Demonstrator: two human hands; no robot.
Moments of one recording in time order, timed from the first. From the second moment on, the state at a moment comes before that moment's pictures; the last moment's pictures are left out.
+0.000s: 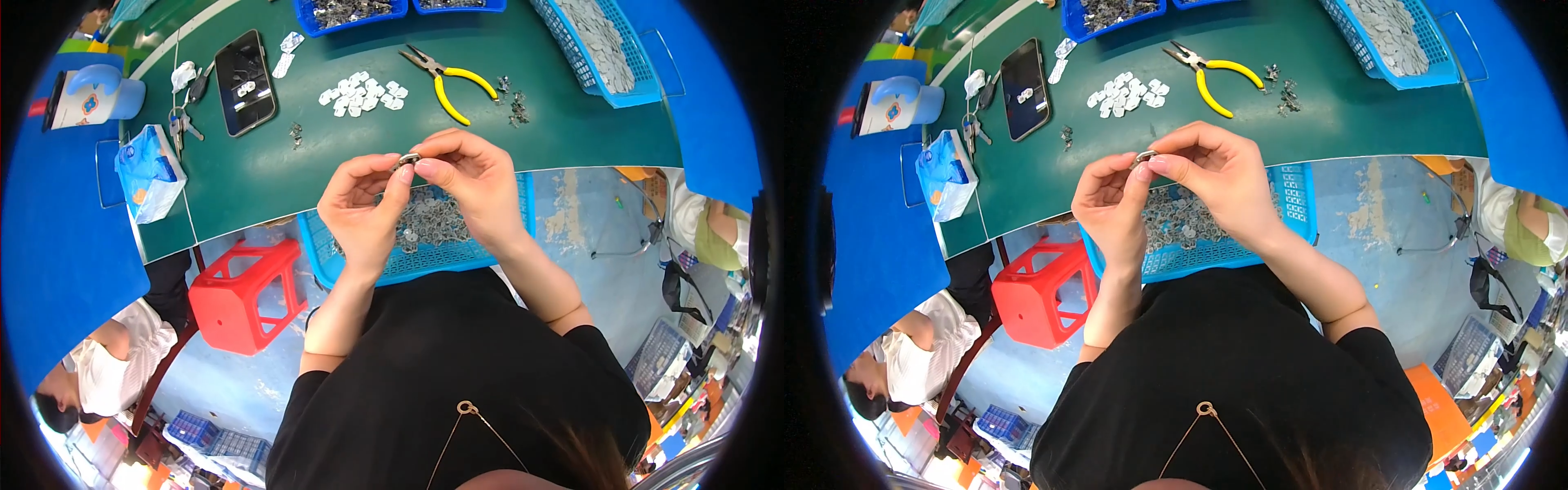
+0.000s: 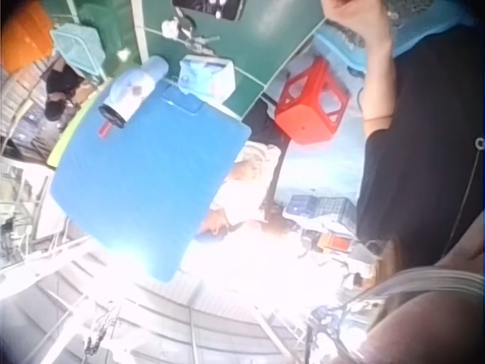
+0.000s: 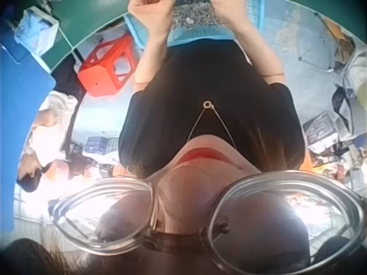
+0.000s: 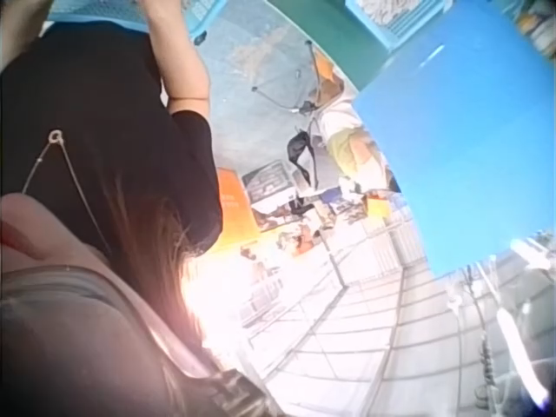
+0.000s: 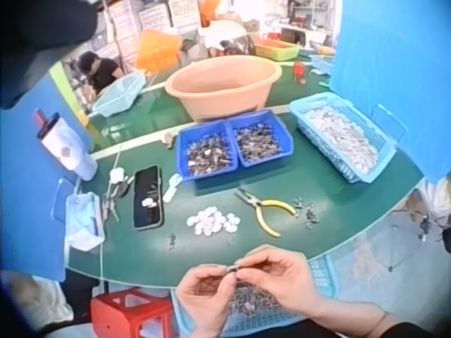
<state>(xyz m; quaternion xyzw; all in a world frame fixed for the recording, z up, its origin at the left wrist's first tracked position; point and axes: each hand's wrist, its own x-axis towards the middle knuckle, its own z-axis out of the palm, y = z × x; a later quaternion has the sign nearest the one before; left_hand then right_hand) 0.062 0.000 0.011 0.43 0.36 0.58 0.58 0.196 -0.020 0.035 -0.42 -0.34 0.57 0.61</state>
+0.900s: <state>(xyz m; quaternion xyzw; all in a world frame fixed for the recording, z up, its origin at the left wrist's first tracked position) 0.026 -0.005 0.018 0.46 0.33 0.63 0.54 0.249 0.060 0.022 -0.67 -0.71 -0.08 0.19</state>
